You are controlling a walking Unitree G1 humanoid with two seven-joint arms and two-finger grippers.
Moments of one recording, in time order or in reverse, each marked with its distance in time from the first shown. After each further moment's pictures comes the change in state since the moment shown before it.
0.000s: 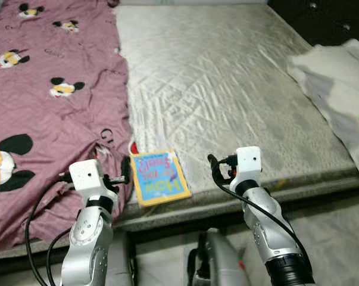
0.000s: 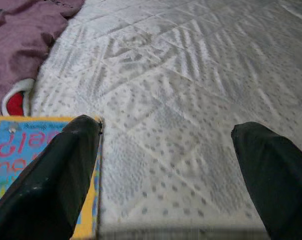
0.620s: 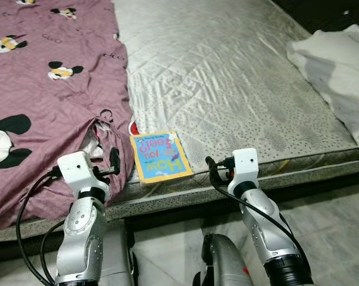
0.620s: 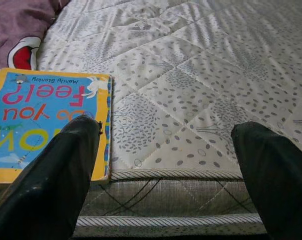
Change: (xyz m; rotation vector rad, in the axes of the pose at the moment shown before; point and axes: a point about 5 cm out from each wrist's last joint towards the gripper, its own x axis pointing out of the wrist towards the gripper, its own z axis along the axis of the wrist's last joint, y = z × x) left arm 0.014 0.011 0.010 -0.034 -0.023 0.068; right arm 0.000 0.001 -0.003 -0.017 0.005 0.008
